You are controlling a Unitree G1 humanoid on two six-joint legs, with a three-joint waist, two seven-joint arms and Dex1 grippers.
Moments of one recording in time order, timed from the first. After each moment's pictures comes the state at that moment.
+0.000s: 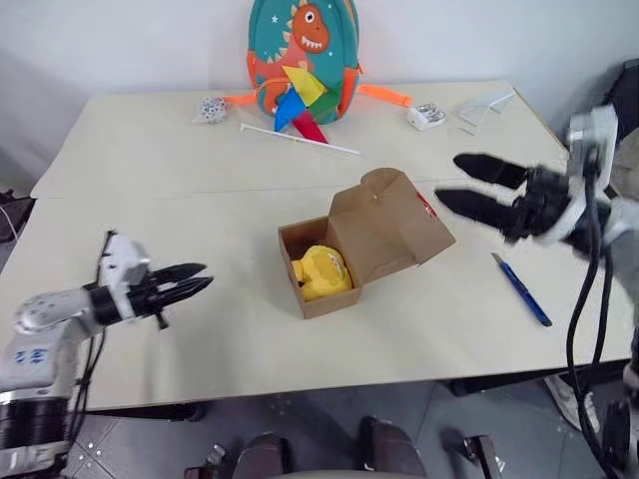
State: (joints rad) left arm -0.15 0.84 0.38 0.10 -0.49 0.27 -1.13; right arm -0.43 -0.77 -0.27 -0.19 0.80 0.54 1.00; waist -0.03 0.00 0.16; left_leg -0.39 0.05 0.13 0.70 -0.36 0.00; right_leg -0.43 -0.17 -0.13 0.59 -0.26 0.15
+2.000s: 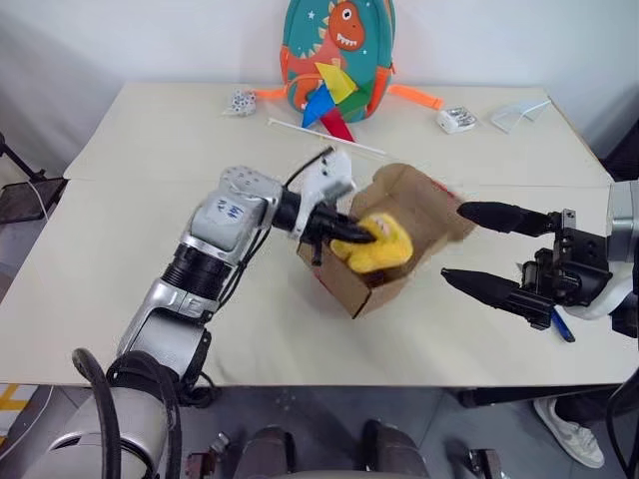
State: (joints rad) left arm -1.06 0.35 -0.15 0.34 -0.31 0.56 -1.19; right arm -0.16 -0.92 -0.48 -0.58 1.08 0.61 0.88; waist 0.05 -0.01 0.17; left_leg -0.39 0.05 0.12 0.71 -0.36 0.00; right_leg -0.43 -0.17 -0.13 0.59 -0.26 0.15
